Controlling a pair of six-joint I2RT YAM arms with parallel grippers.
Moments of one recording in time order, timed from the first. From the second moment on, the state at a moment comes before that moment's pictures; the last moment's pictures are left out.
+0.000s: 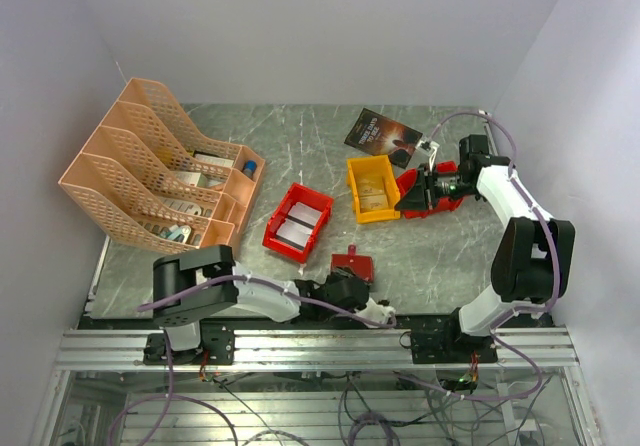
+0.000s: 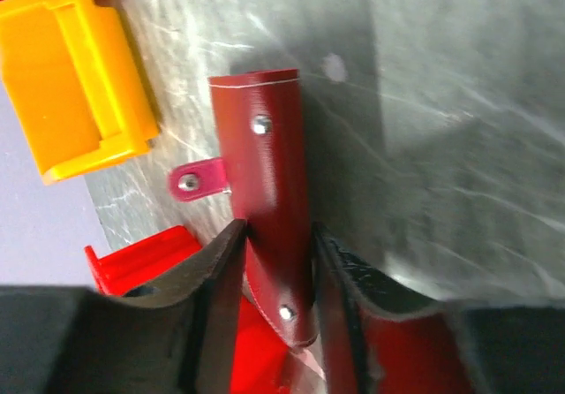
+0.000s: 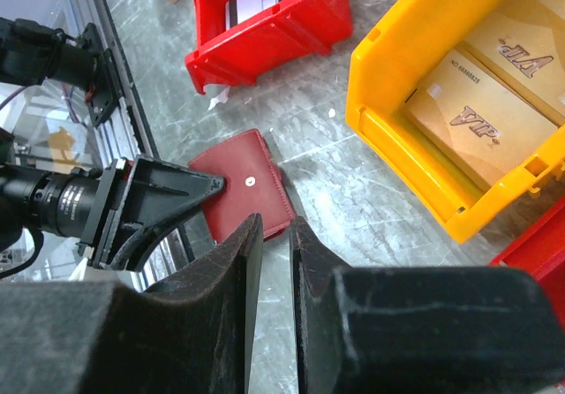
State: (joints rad) left arm -1.39 1.75 0.79 0.23 -0.48 0.87; right arm -0.06 1.62 1.19 -0.87 -1.11 -0.59
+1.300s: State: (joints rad) left arm -1.19 1.29 0.31 0.66 -0.28 -0.77; right arm 0.35 1.50 0.94 -0.83 -1.02 -1.50
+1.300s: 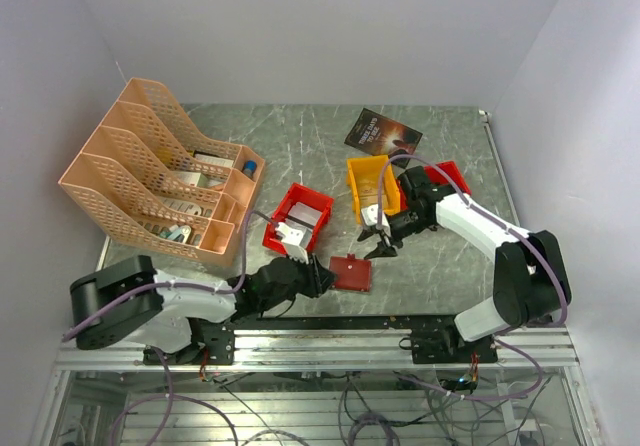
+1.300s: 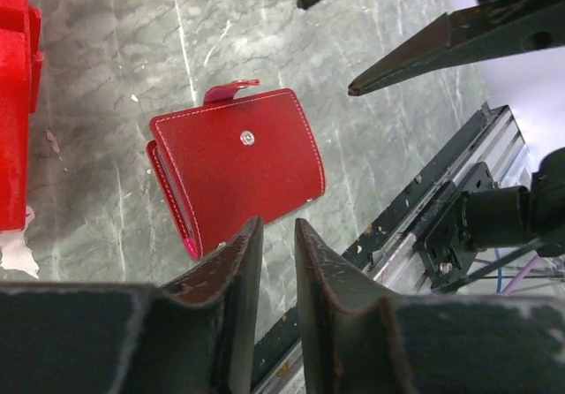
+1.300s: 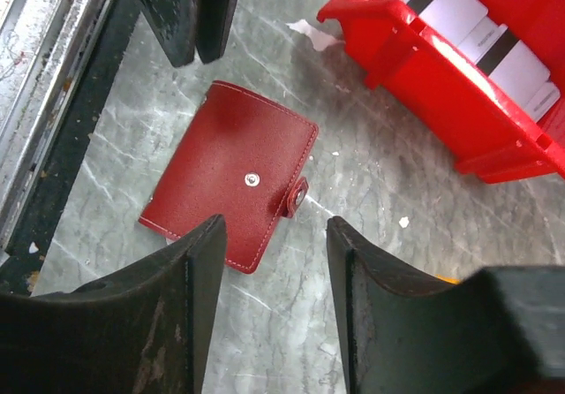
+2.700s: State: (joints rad) left arm -1.09 1.62 0.41 0.78 -0.15 -0.84; right arm 0.52 1.61 0.93 -0.63 -0.79 -1.29
